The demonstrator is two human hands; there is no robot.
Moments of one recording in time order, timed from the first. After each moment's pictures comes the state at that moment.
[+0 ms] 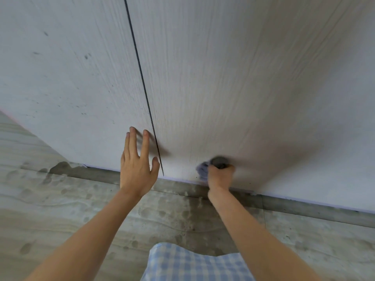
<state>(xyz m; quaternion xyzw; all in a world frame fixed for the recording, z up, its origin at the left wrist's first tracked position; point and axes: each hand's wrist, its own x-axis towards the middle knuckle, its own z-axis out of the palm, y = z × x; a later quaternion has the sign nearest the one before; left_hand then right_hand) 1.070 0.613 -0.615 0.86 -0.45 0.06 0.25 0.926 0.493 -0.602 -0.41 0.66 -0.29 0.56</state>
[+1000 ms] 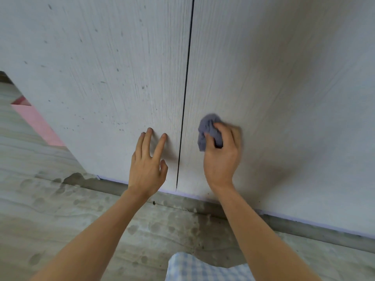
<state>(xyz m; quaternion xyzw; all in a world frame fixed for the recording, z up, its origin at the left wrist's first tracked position) 1.106 0.636 -0.569 0.81 -0.49 0.13 0.28 0.986 0.532 -0.501 -0.69 0.35 -0.57 0.27</state>
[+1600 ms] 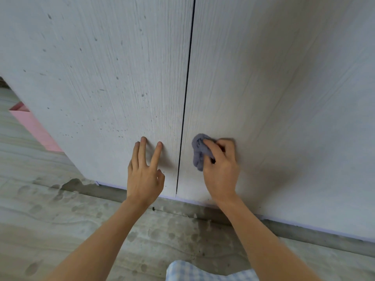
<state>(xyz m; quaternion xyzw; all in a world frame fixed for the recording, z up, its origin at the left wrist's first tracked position) 1.110 0.641 -0.581 0.84 -0.46 0.13 0.26 0.980 0.520 -0.531 -0.80 0.29 -0.52 0.11</state>
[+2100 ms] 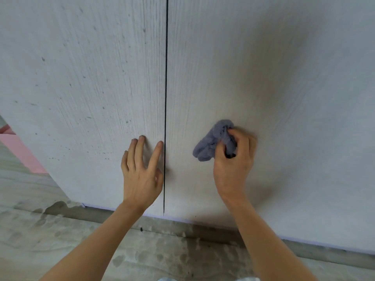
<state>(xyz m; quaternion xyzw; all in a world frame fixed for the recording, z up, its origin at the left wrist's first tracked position) 1.098 0.609 -0.529 0.78 -0.49 0.27 0.28 0.953 0.503 -0.448 -0.68 0.32 -0.62 0.21</state>
